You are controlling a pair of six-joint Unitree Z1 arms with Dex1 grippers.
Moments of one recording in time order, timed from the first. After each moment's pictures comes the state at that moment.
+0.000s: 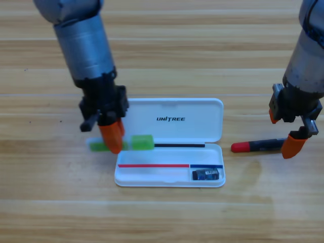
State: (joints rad) arm 0 -0.65 2.16 -1.81 1.27 -0.26 0.98; arm 1 0.66 2.02 -1.53 1.00 -0.02 -0.95
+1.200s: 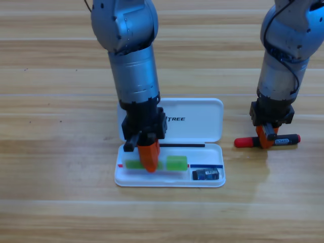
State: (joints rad) arm 0 -0.76 2.33 -1.95 1.27 -0.26 0.92; arm 1 0.63 2.25 -1.70 1.02 -0.04 -1.03
